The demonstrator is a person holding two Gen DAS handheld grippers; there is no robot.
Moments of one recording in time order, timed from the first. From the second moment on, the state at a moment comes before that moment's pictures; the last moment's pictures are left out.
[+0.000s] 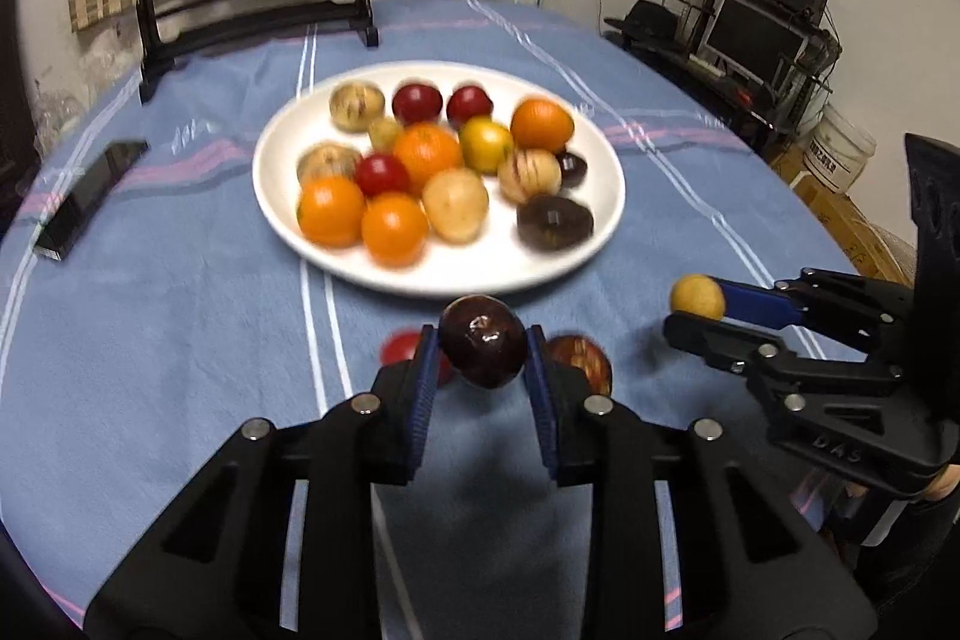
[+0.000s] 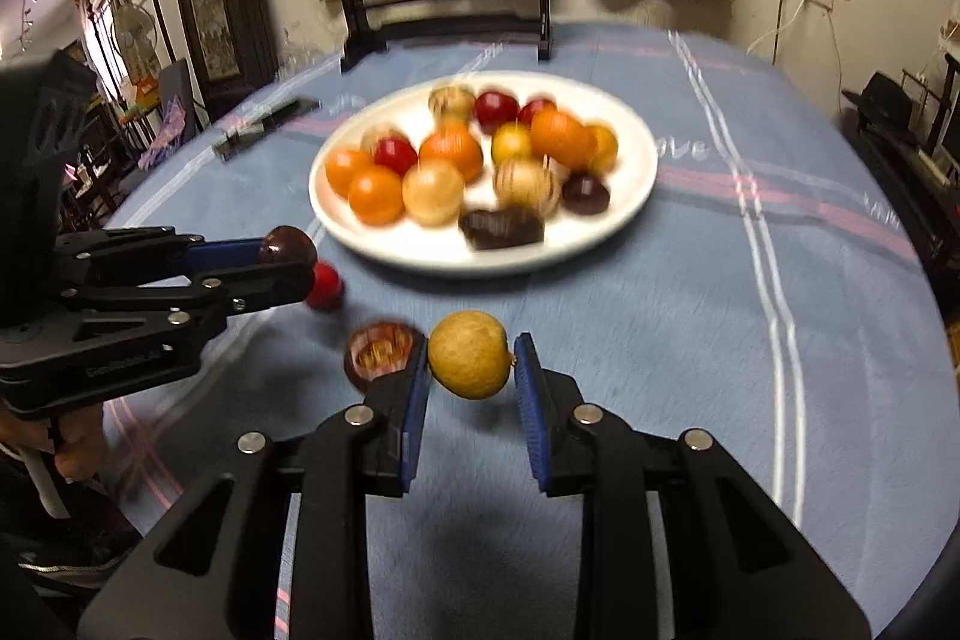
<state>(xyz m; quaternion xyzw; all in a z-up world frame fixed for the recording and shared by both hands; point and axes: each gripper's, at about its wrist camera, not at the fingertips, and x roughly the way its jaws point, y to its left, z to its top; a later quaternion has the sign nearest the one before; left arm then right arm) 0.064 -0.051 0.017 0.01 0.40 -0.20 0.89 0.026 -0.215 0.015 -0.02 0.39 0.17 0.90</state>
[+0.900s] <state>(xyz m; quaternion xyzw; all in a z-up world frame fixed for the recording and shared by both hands) 0.184 -0.038 0.017 -0.04 0.38 -0.14 0.91 0.143 -0.196 0.009 0.04 0.39 0.17 0.91</state>
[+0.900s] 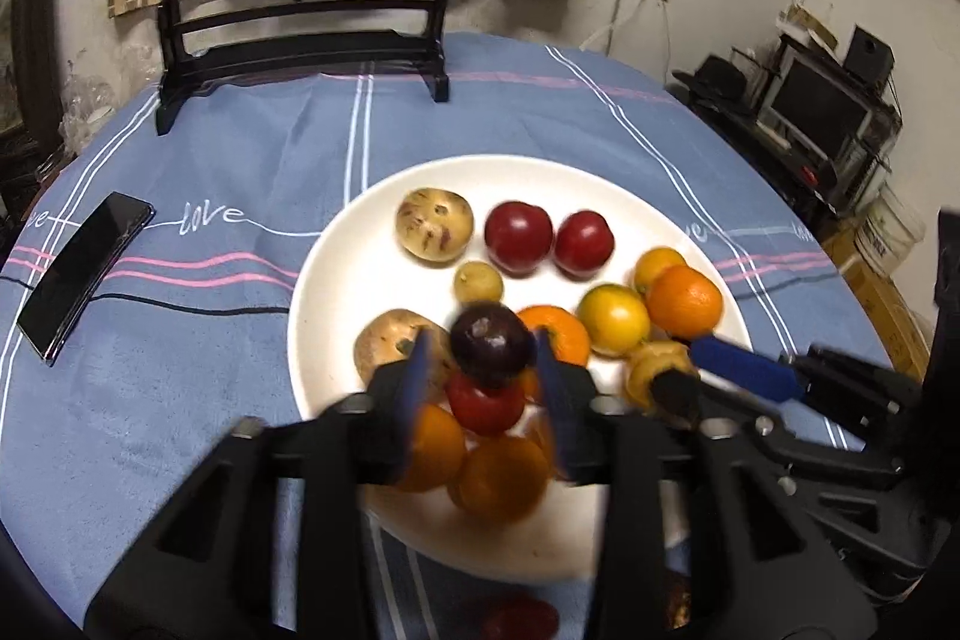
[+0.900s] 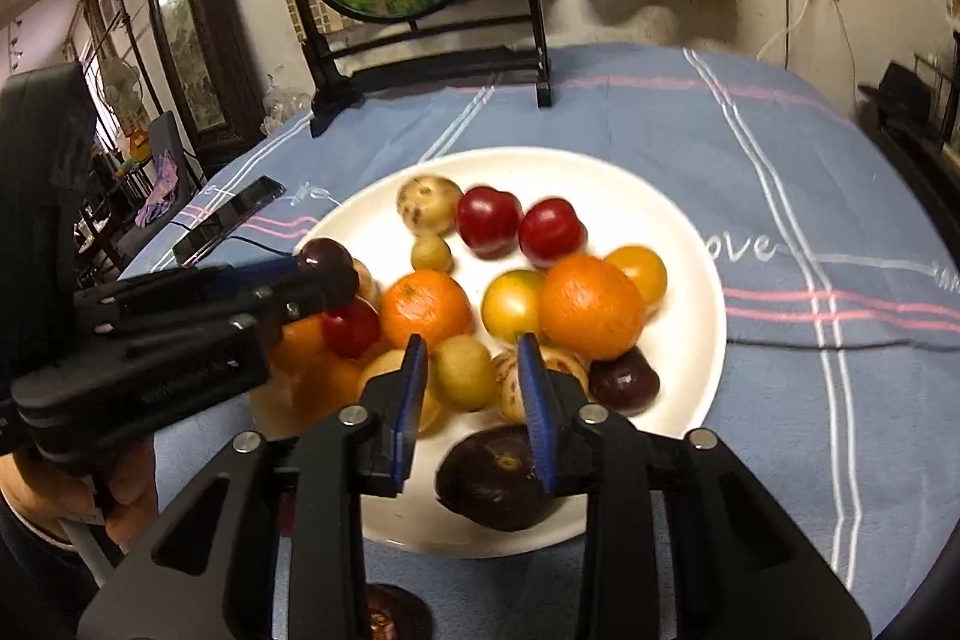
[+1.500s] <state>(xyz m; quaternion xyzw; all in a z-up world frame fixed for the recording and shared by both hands) 0.171 -0.036 0.014 -0.02 0.37 -0.12 0.92 0.131 -0.211 0.011 0.05 0.37 0.14 0.92</state>
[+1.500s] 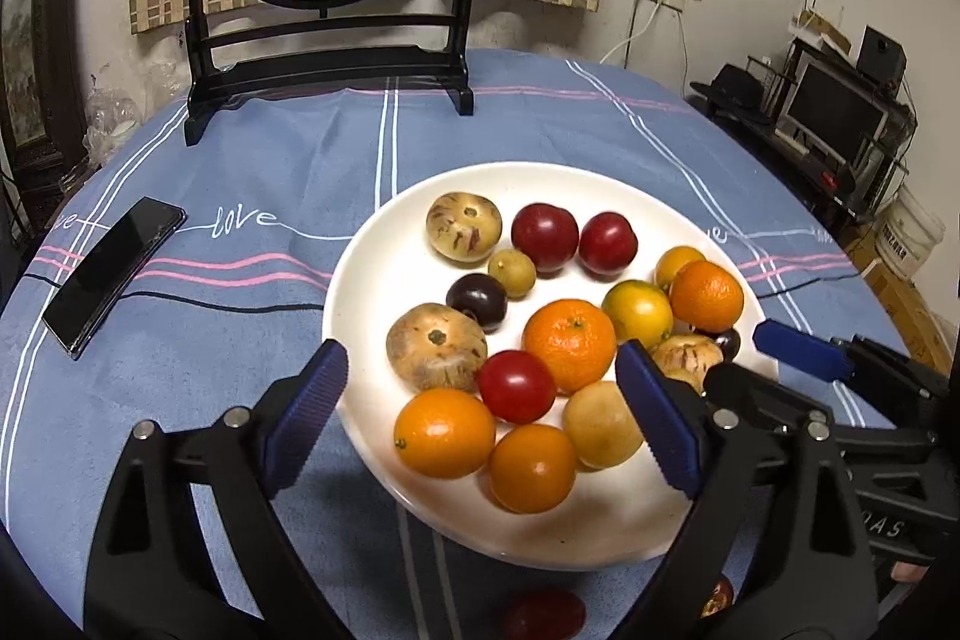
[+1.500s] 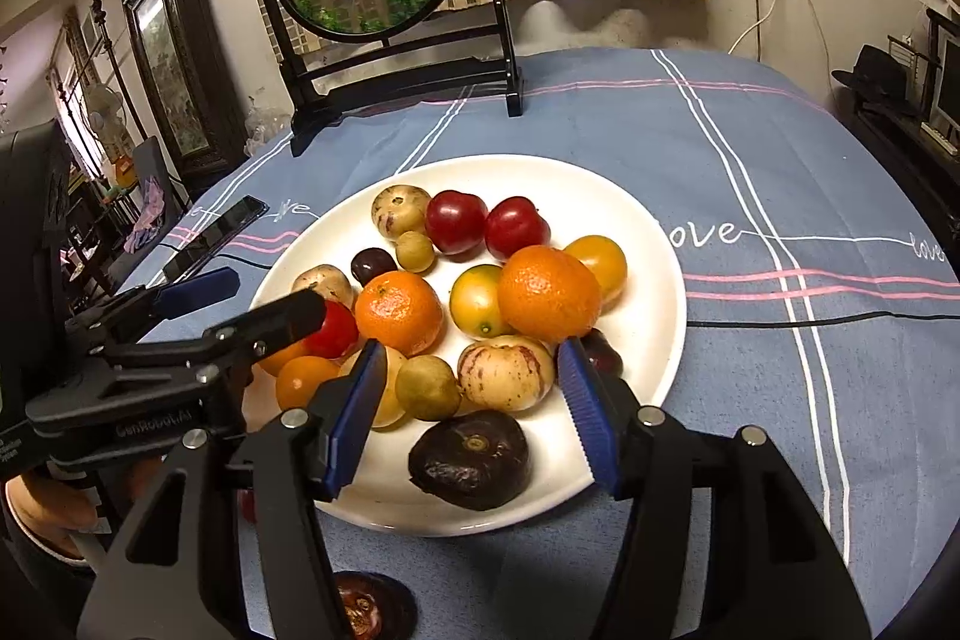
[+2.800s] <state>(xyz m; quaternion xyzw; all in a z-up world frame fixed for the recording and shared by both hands) 0.095 0.005 -0.011 -0.05 0.41 -0.09 0.91 0.043 -0.170 -0.019 -0.07 0.43 0.20 0.88</state>
